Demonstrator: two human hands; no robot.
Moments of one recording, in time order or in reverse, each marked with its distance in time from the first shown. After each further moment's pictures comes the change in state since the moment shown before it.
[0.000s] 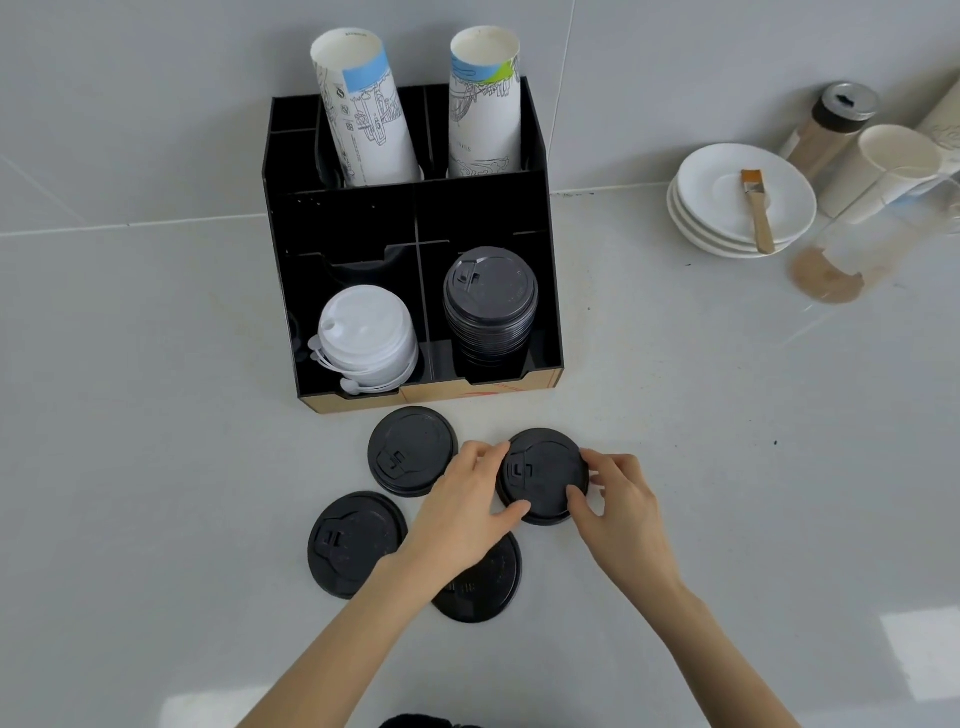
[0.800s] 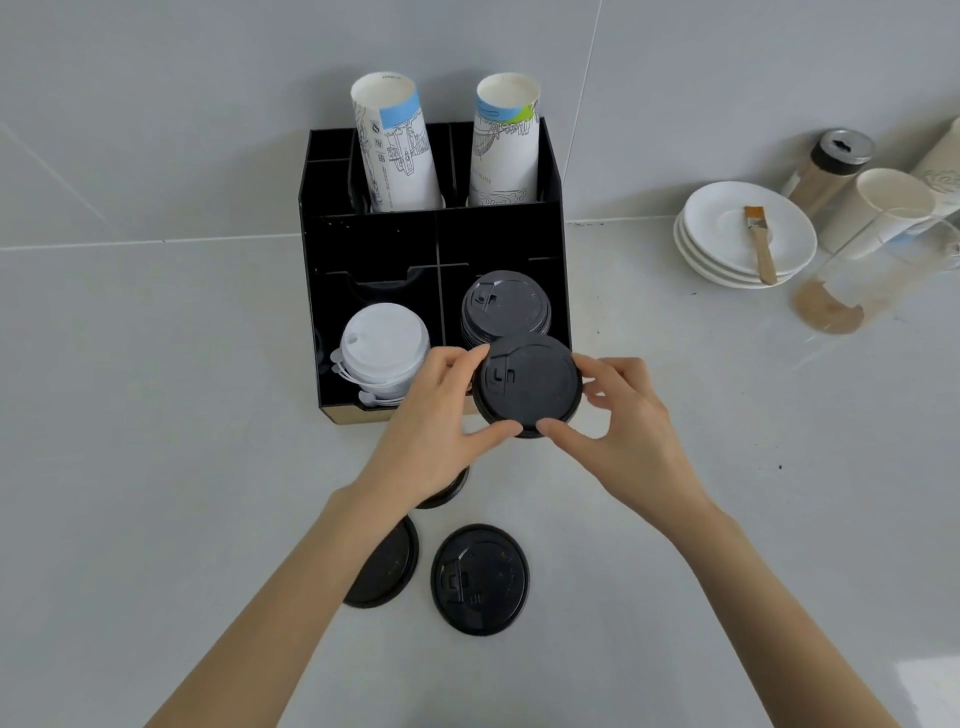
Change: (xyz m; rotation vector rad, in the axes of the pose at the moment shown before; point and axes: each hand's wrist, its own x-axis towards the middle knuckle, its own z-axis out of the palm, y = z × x) left_hand 0.010 0.014 -0.082 -0.065 0.342 0.174; right_hand 0.031 -0.075 -0.047 0.076 0.038 -0.332
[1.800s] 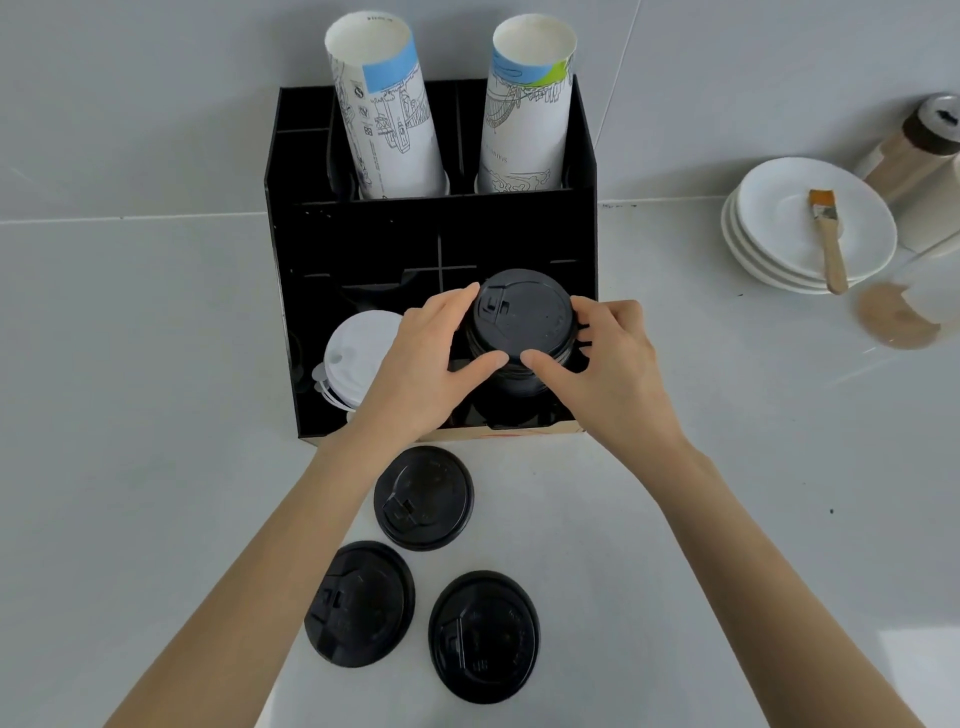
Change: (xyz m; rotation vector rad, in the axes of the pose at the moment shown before) left_hand 0.080 -0.037 -0.006 0.019 0.030 -0.066; right_hand 0.091 -0.002 0.025 -0.060 0.021 0.085
